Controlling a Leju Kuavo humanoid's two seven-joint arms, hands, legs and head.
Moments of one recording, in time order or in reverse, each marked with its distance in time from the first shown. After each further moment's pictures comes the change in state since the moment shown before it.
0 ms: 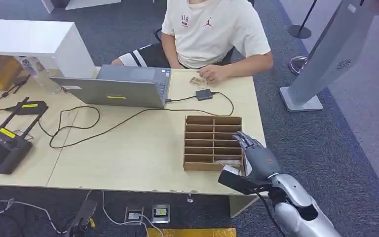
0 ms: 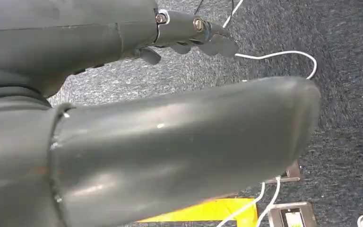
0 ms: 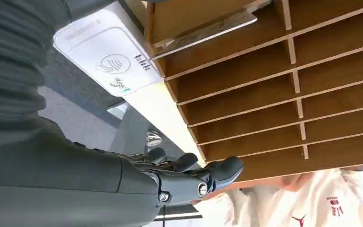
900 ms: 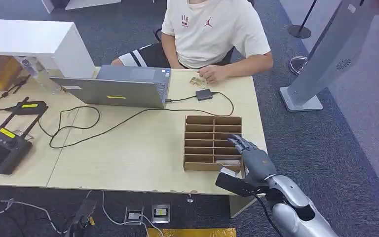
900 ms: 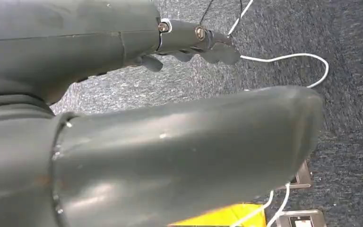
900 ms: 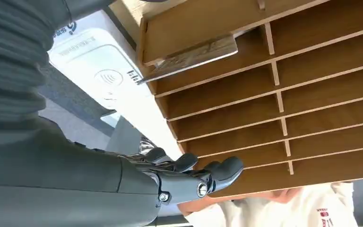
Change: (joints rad) left arm -0.013 0.003 0.000 0.000 0.002 -0.020 0.050; right arm -0.003 0.005 0.021 0.006 -0.026 0.020 -0.011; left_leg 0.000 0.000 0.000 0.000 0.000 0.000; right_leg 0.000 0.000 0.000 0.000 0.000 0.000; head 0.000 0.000
